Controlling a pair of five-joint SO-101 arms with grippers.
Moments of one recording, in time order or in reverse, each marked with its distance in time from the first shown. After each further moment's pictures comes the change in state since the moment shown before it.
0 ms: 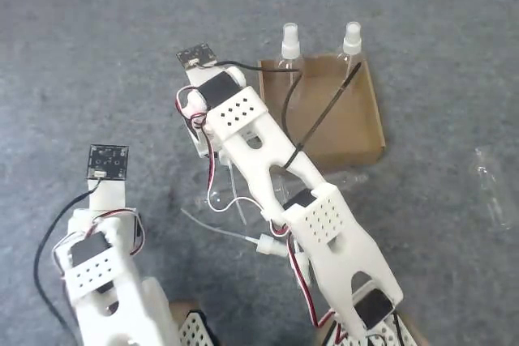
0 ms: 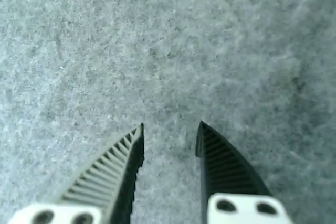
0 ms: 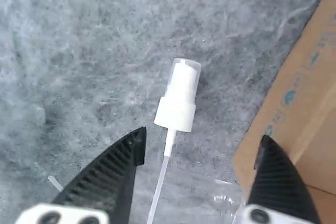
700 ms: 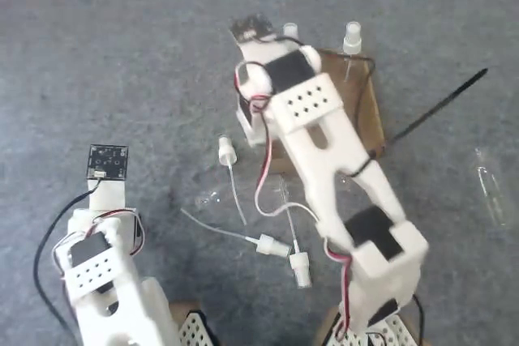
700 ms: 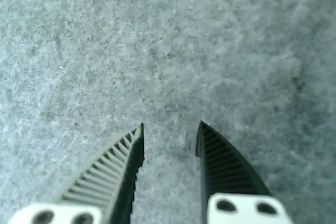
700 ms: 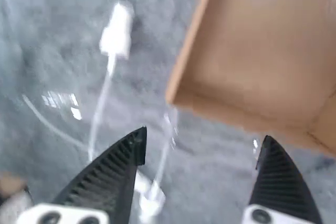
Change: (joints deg) left arm 0.0 0.0 0.0 0.0 0.0; right arm 9.7 -39.0 36.6 0.1 8.4
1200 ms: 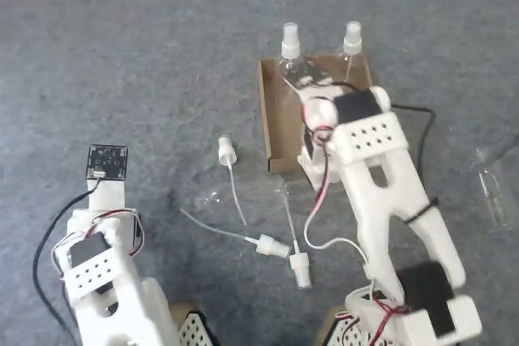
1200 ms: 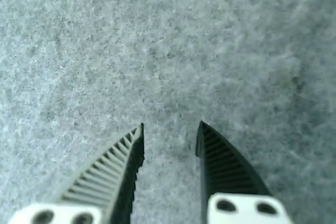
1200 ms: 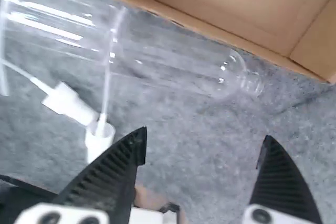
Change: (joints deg) left arm 0.0 0.0 0.0 0.0 0.0; right arm 12.4 -25.1 39.2 -6.3 15.2
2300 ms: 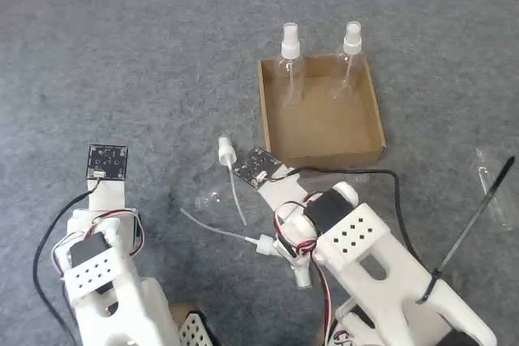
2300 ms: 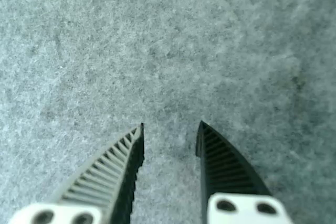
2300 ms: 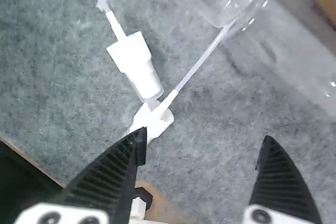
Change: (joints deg) left arm 0.0 0.0 0.0 0.0 0.0; right arm -21.6 -27.2 37.0 -13.7 -1.8
